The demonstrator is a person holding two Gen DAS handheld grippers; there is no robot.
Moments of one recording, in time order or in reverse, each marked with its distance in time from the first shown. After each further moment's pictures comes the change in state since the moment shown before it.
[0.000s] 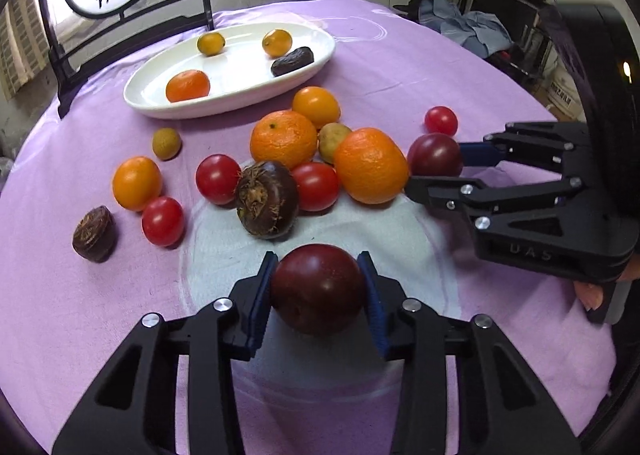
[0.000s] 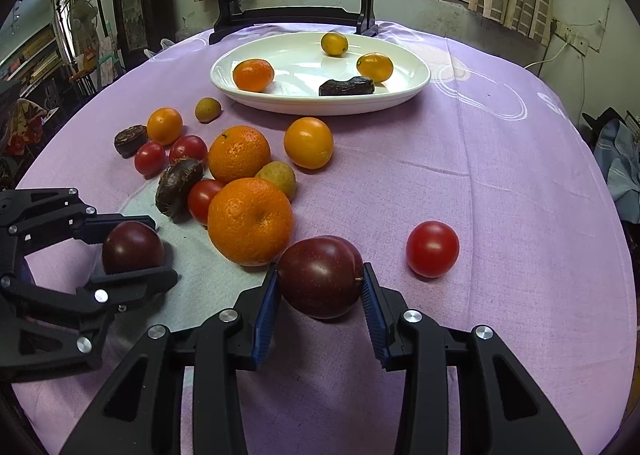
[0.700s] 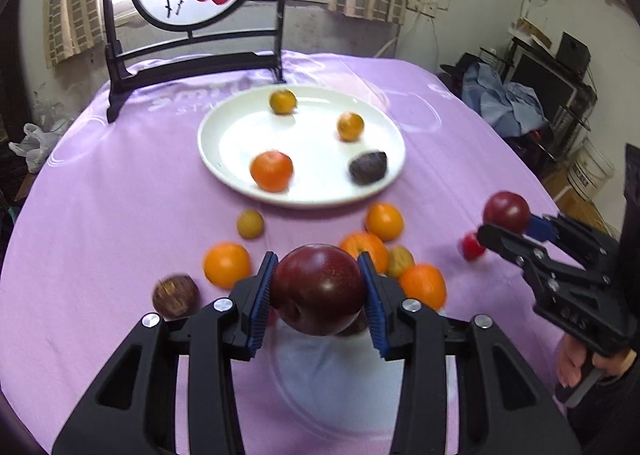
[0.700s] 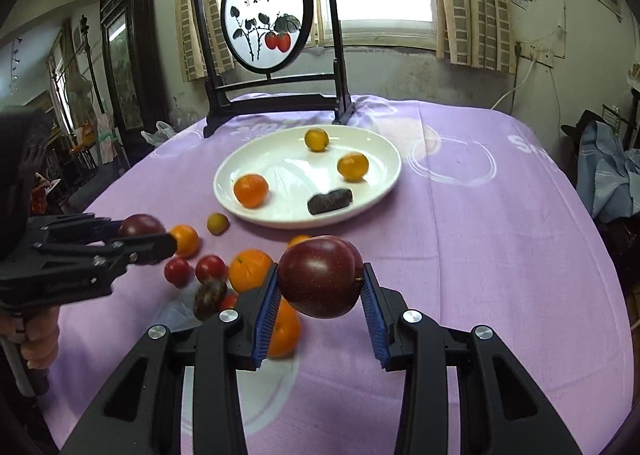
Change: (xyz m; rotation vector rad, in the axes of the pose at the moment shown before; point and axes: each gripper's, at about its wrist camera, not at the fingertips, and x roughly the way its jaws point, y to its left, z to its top) left arm -0.044 0.066 0.065 -0.231 -0.109 0.036; right arm -0.055 -0.014 0.038 0.128 -0.249 0.017
